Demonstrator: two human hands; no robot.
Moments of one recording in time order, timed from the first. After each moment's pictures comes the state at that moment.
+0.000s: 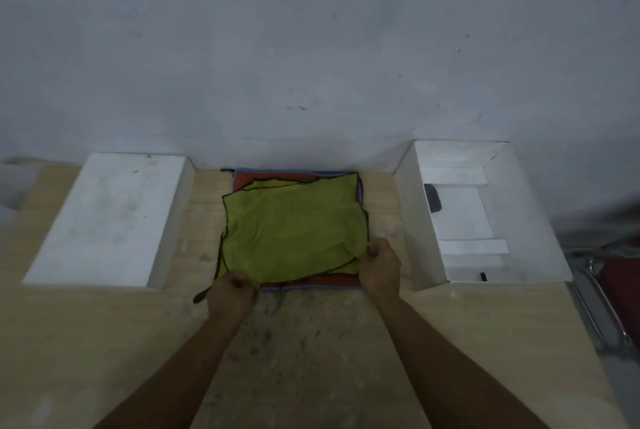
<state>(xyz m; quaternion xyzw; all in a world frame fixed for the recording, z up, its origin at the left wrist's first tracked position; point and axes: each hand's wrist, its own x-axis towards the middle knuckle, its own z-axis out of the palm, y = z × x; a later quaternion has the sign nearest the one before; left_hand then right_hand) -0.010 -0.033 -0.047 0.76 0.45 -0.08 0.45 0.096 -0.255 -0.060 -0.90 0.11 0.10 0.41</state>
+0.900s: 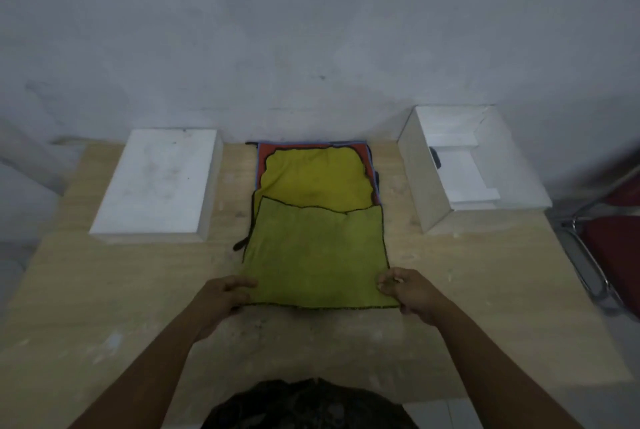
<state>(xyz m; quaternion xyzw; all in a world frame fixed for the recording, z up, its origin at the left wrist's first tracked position) -0.144 0.039 -0.047 0.64 0.36 -0.22 0.64 -0.042 -0.310 -0.039 -0.78 0.16 0.39 0.46</state>
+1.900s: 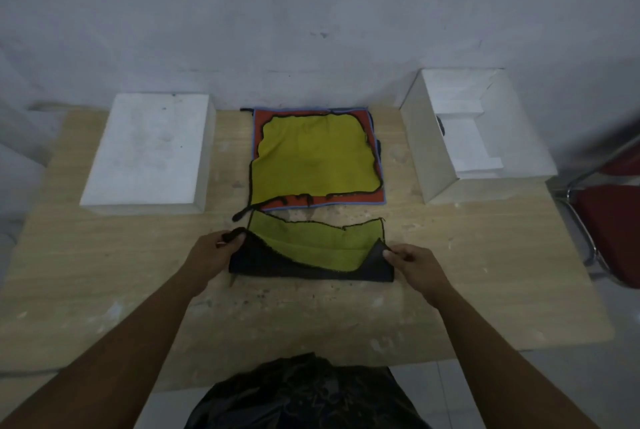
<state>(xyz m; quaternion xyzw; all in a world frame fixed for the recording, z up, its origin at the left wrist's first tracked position) -0.130 0.056 -0.049 0.74 0.34 -0.14 0.56 -0.070 -0.319 -0.057 -0.82 0.11 0.25 0.50</state>
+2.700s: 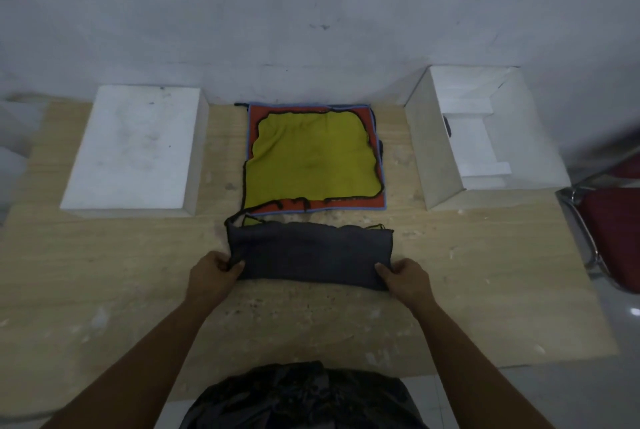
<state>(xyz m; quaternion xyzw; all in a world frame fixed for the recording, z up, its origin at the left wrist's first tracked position) -0.136 0.031 -0.068 0.83 0.37 -0.19 0.37 -0.060 -0.301 -0.078 -0.90 0.15 0.29 0.28</state>
